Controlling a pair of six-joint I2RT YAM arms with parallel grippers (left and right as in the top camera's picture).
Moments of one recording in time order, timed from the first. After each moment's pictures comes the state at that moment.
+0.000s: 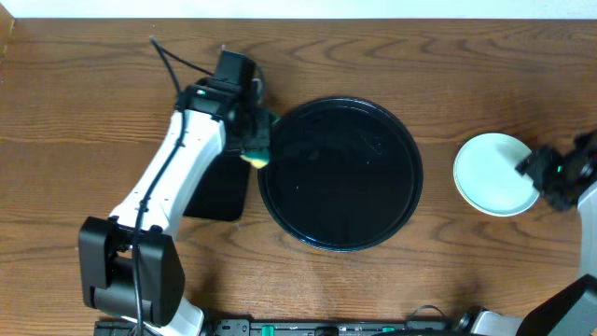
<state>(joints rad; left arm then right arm) -0.24 1.73 1.41 -0.96 0.14 -0.29 -0.51 1.47 1.09 -0.78 -0.17 0.32</state>
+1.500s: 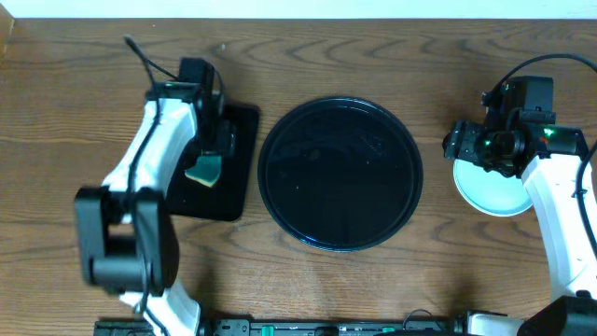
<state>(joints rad) -0.06 1.86 1.40 -0.97 -0.04 -0.05 -0.07 1.47 1.20 -0.89 -0.14 0.21</state>
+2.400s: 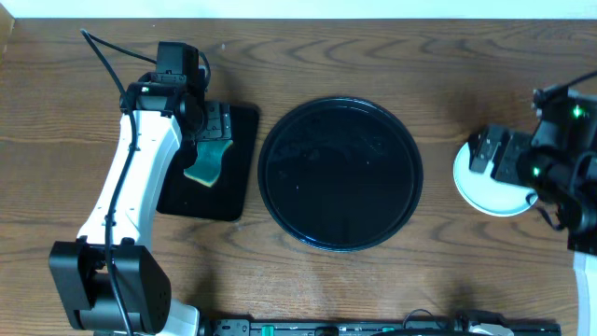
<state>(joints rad) -0.06 1.67 1.43 -0.97 -0.04 -0.15 -0.07 1.13 1.45 -1.19 -0.13 0.20</state>
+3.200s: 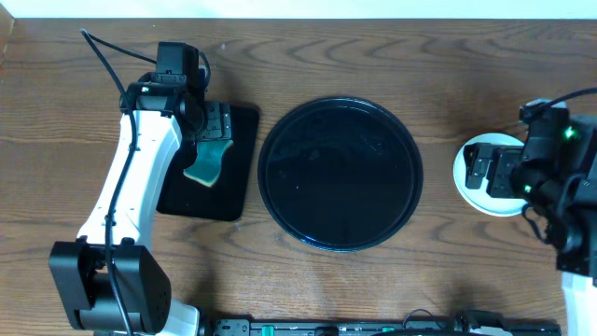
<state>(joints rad) -0.06 1.67 1.43 -0.97 -0.04 -0.15 -0.07 1.02 1.25 -1.03 -0.14 0.04</state>
